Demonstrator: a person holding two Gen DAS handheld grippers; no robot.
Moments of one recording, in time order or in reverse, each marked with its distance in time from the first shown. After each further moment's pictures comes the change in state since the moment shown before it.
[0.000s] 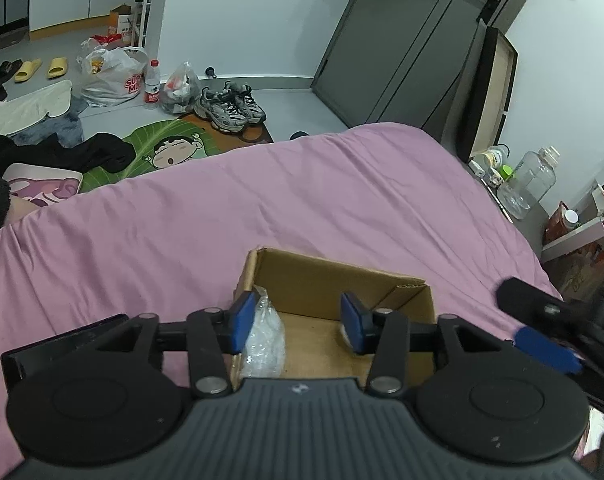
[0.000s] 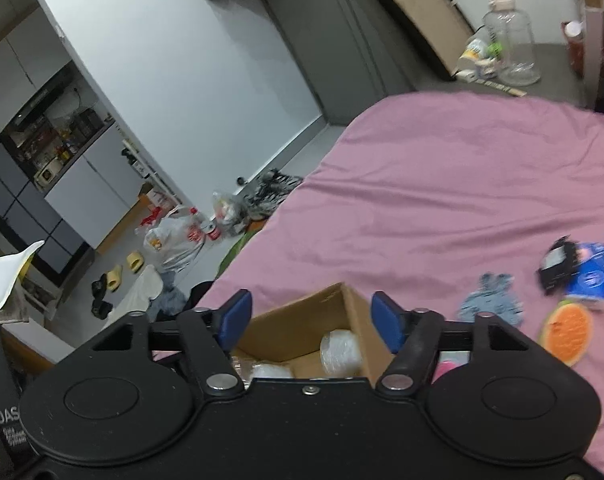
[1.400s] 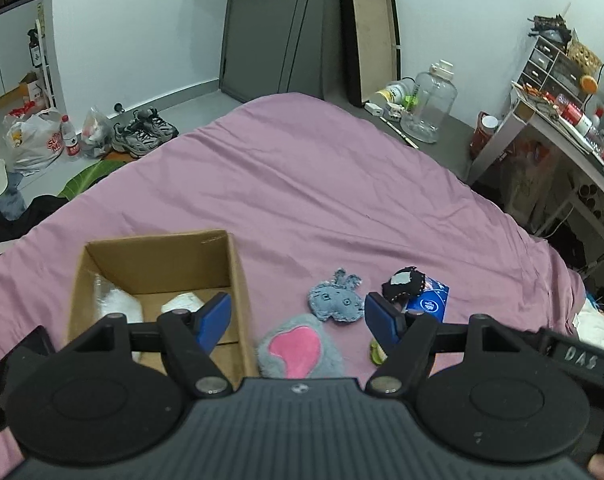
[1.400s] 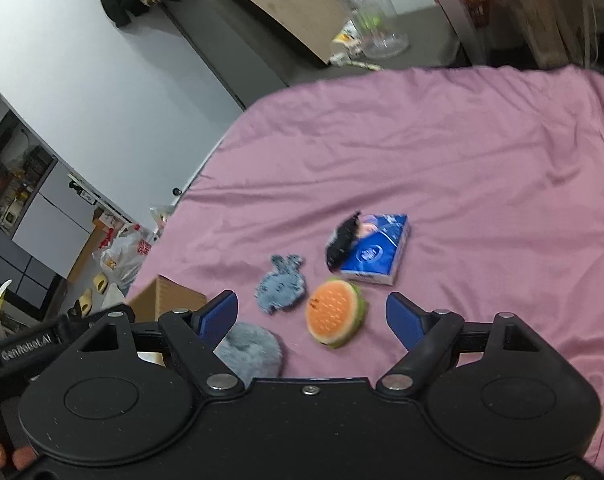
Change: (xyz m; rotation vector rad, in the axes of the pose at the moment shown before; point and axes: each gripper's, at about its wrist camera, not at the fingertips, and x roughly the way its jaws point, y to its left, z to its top) left arm -0.023 -0.152 -0.059 0.317 0.019 -0.067; right arm -0.070 -0.188 -0.004 0.171 0.053 -0.075
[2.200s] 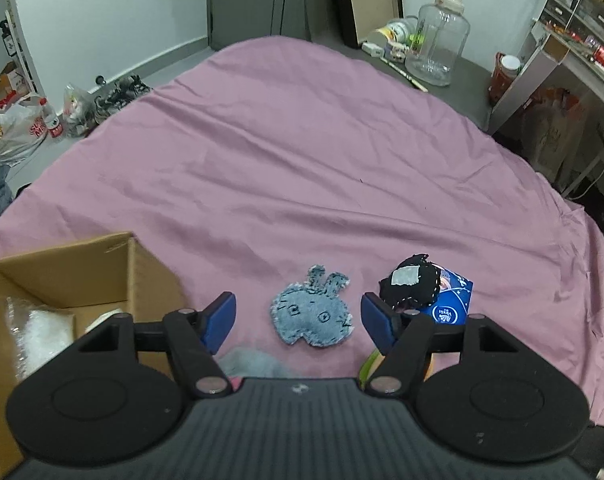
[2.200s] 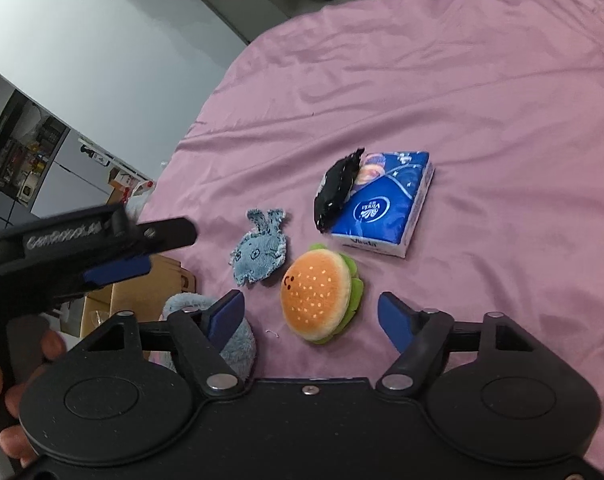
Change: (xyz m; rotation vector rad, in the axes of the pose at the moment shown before) left arm 0.104 -0.045 0.020 0.054 0.162 0.055; right arm 0.082 -0.033 -0.003 0.019 0.179 0.099
